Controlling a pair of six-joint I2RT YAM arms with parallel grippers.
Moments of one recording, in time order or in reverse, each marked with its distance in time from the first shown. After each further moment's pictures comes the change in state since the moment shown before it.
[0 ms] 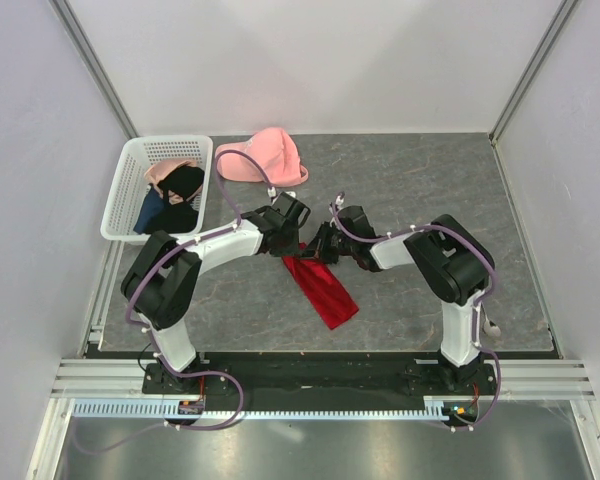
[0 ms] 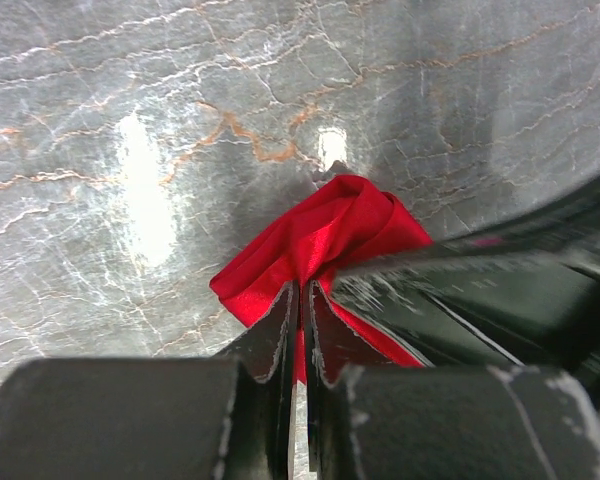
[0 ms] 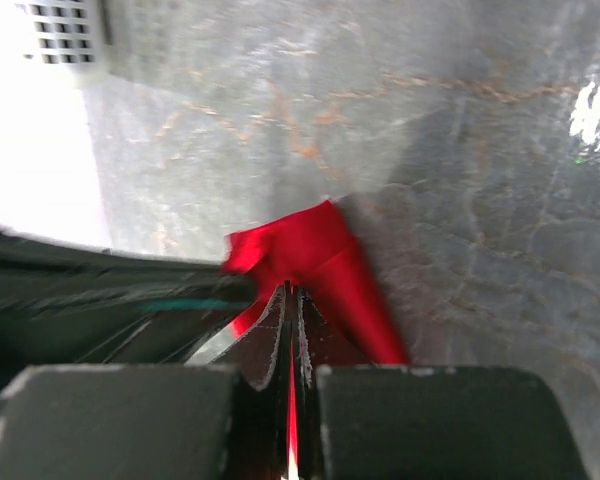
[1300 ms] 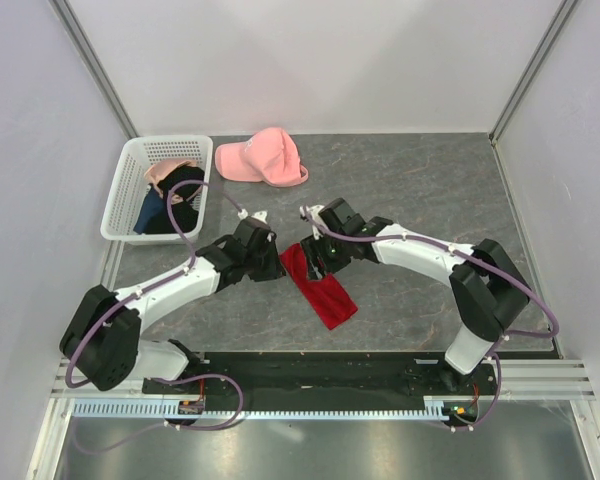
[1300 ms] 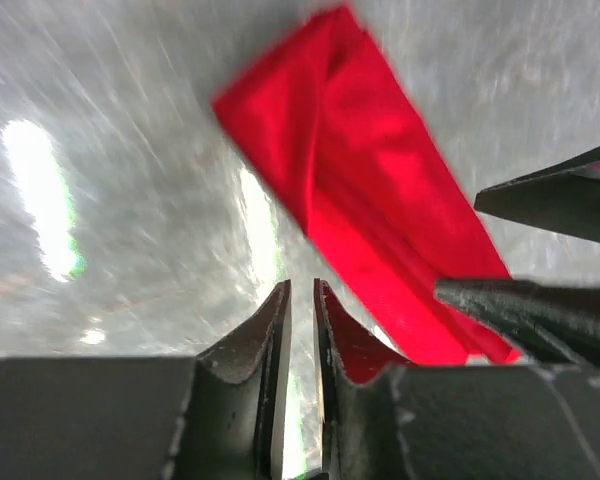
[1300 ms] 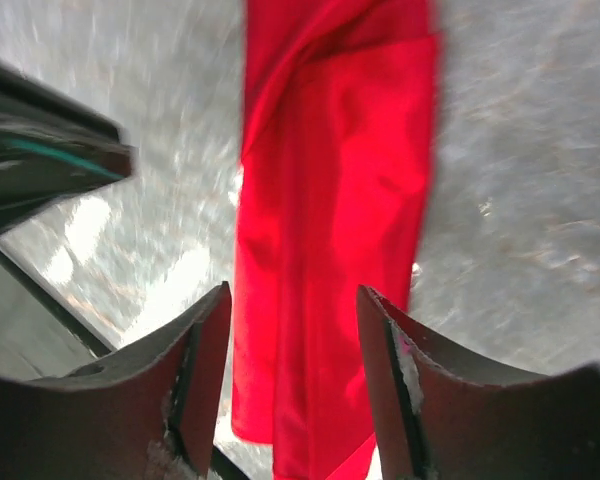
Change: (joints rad) left arm 0.019 -0.429 -0.339 0.059 0.138 -0.075; right arm 0.130 -0.270 0.212 -0.858 0.171 -0.706
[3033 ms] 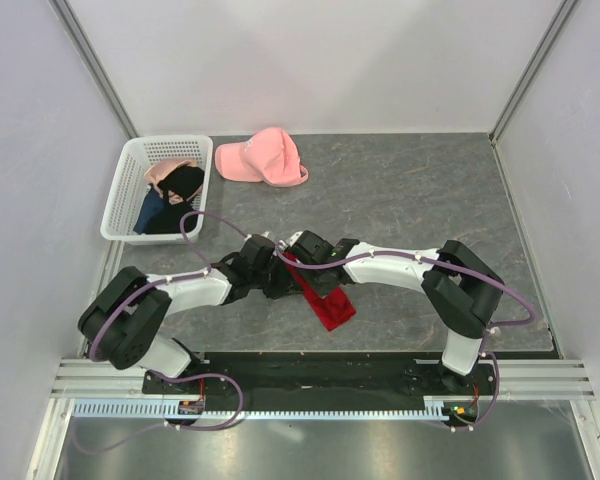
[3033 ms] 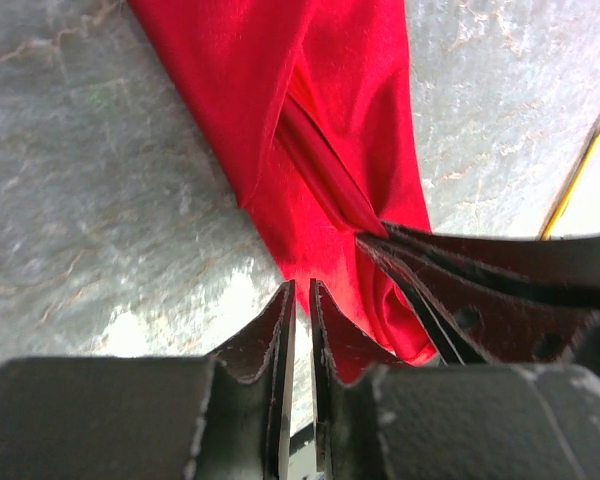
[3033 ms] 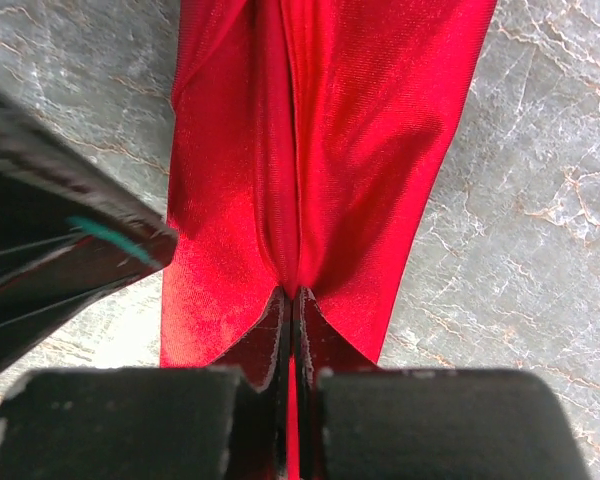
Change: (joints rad) left arm -0.028 0.102 -0.228 0.391 0.221 -0.349; right arm 0.232 0.111 0.028 -0.117 0.406 -0.080
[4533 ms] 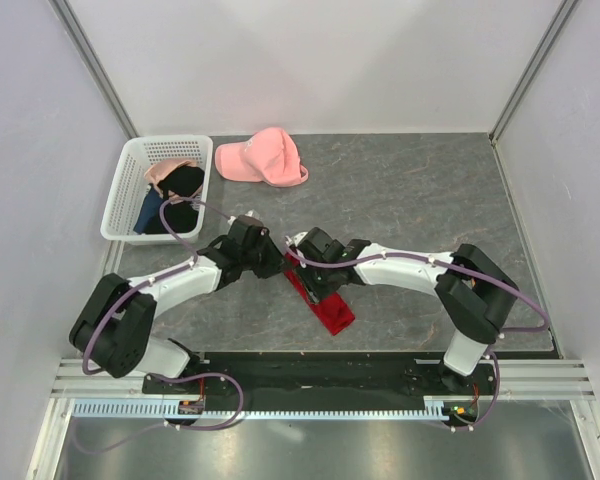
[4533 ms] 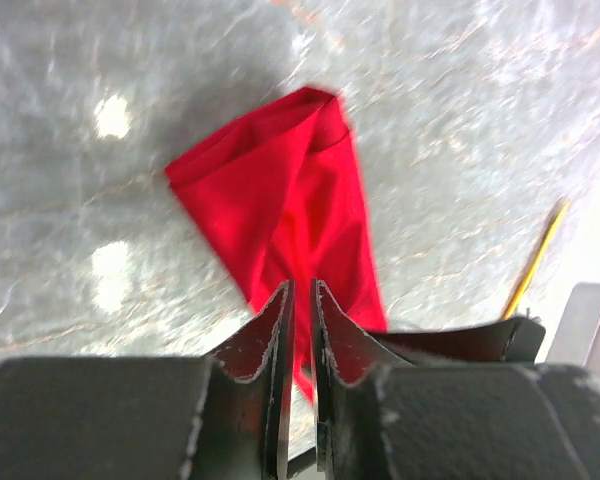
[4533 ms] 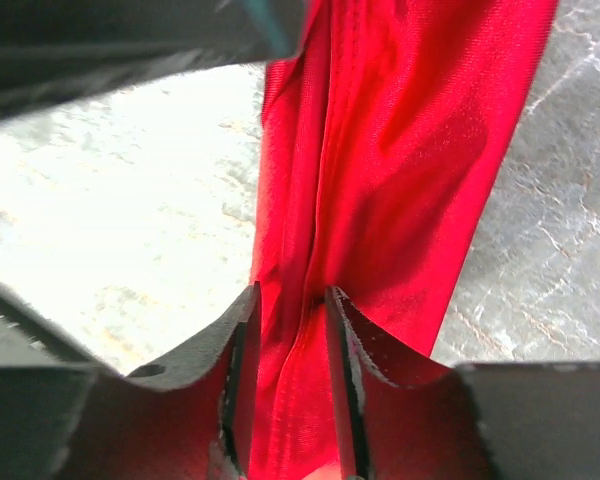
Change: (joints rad) left arm 0.107 -0.040 0.101 -0.121 -0.063 0.025; right arm -0.025 -0.062 -0.066 0.077 -0.214 0.092
